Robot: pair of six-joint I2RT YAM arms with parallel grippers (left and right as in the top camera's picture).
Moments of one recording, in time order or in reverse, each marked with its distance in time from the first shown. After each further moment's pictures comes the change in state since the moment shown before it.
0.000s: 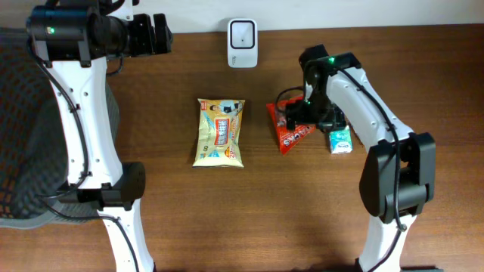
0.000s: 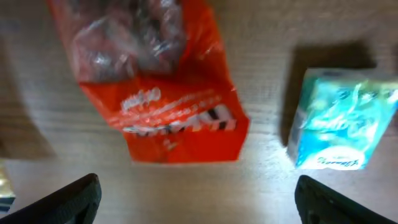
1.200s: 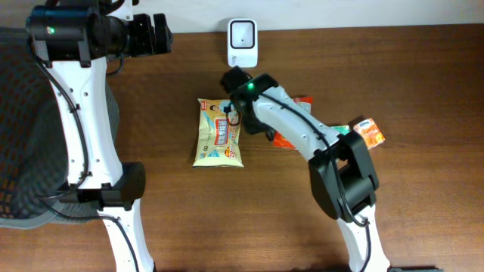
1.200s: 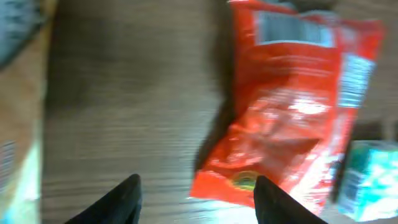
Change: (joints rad) left arm 0.000 0.000 0.000 0.000 0.000 0.000; right arm 0.369 0.177 0.144 0.127 0.412 0.226
